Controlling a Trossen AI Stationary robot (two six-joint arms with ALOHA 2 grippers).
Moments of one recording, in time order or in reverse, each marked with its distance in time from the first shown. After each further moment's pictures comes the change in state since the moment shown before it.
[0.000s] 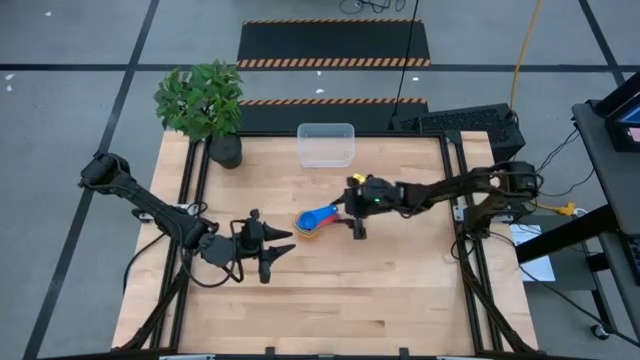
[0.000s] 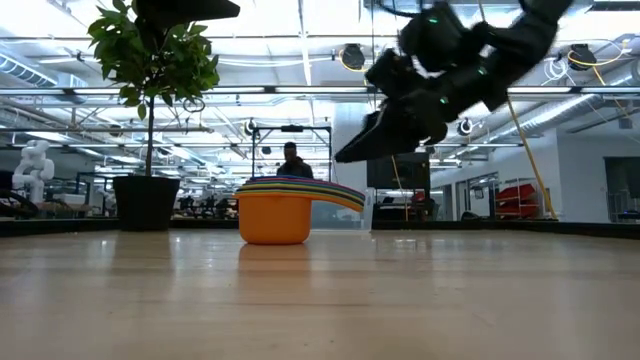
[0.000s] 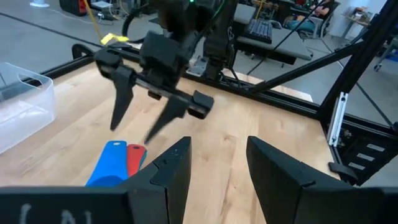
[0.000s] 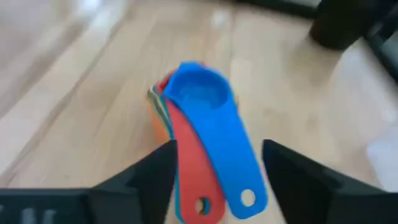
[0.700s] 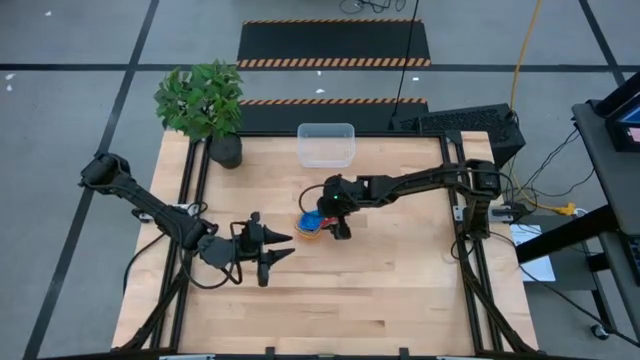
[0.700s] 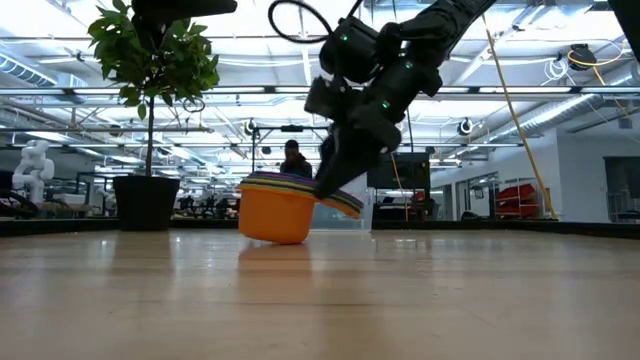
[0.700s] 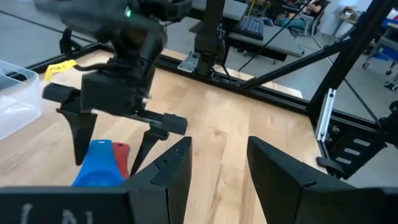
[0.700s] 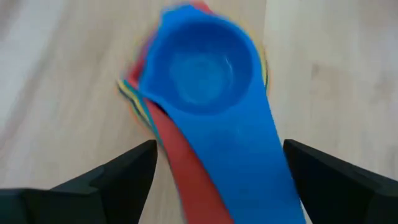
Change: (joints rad) left arm -0.012 0.000 0.000 0.000 0.026 -0.018; right arm -0.008 0.272 0.483 -0.621 -0.047 -0.005
